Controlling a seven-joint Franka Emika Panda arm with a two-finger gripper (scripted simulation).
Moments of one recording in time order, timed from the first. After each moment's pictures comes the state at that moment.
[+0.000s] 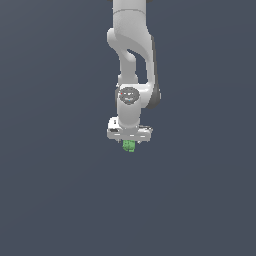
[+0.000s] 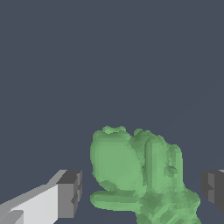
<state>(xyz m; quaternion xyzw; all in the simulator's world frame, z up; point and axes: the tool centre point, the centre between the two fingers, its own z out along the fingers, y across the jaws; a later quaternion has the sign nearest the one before) -0.048 0.004 0.057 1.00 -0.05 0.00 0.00</state>
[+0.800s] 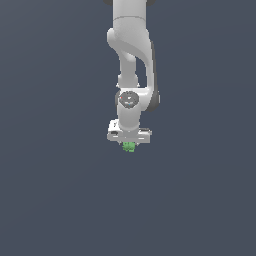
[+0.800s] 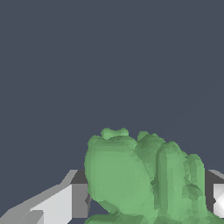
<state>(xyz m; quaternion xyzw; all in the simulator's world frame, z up) -0.047 0.004 0.041 1.00 -0.05 0.00 0.00</state>
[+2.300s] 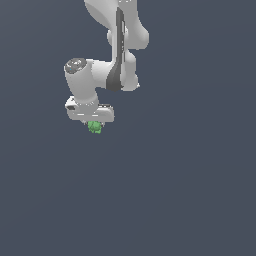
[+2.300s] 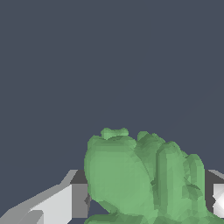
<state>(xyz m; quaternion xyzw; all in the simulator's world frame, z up) -0.102 -0.162 0.129 1.00 -0.05 0.00 0.00</state>
